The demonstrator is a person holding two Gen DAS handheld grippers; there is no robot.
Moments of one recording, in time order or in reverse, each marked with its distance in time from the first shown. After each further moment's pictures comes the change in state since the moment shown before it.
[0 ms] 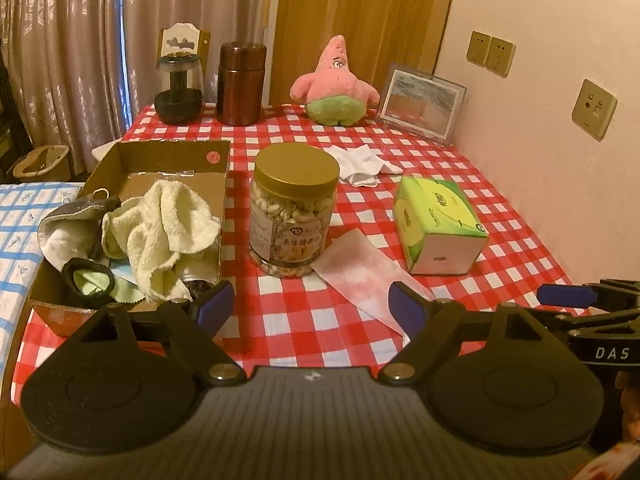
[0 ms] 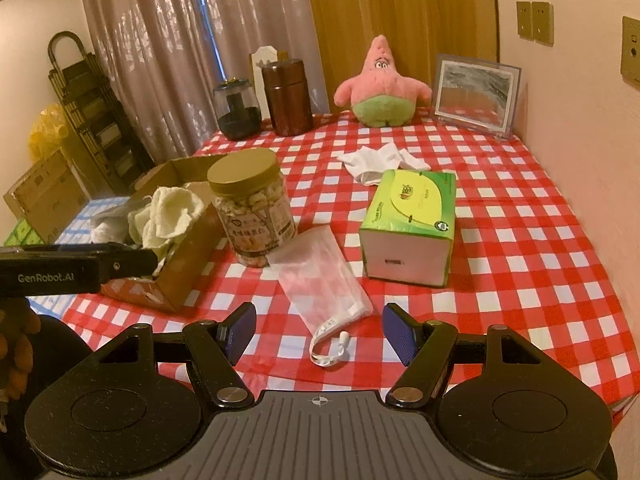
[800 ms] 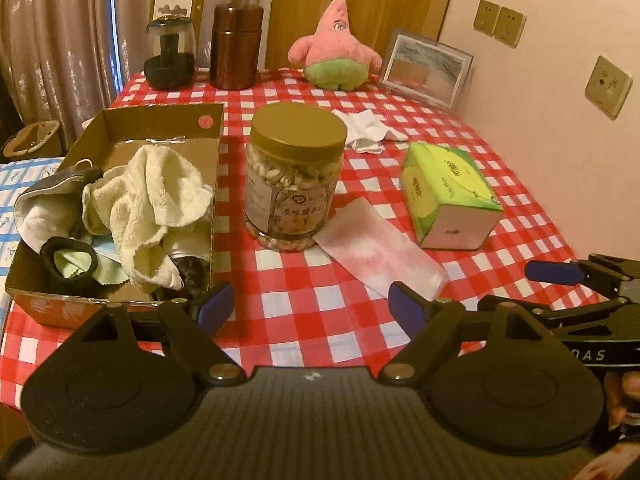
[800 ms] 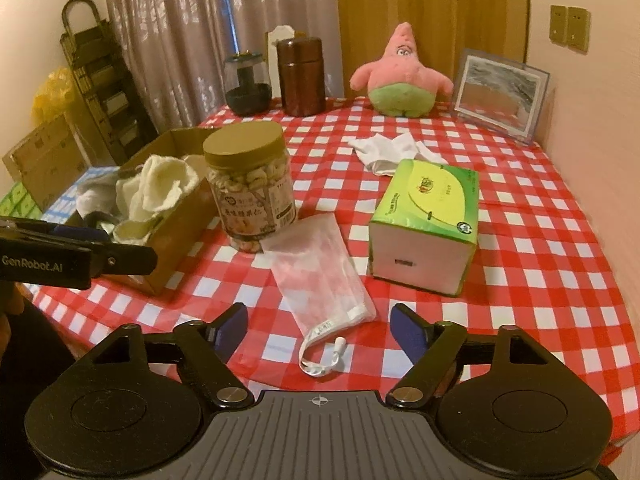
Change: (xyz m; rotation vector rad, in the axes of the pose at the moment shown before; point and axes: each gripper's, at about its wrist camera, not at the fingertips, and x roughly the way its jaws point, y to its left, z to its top) left arm 0.038 0.009 -0.005 0.002 0.108 -0.011; right arm 0.051 -0.001 0.000 -0.095 0.043 0.000
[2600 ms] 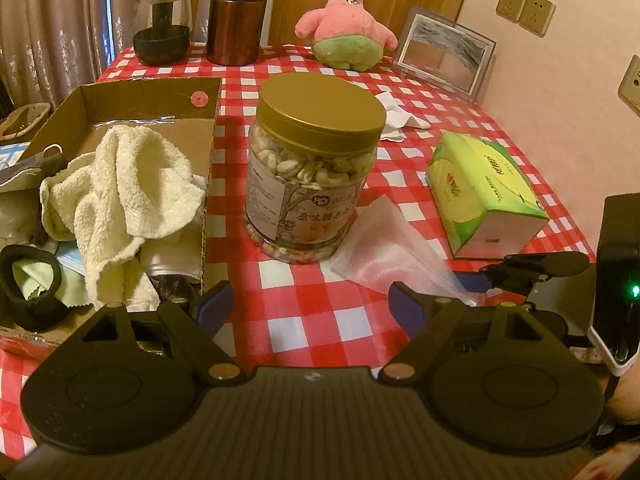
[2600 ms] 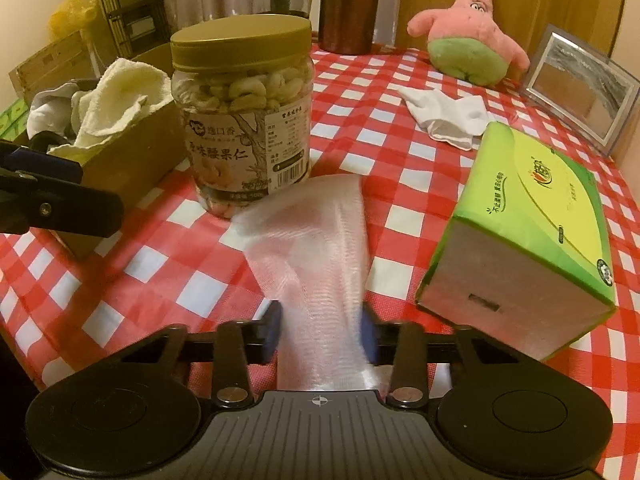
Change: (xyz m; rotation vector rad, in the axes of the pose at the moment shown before) left arm 0.068 0.017 0.017 -0.031 0.047 -0.019; right arm 0.137 -0.001 0.010 -0.188 0.141 0.021
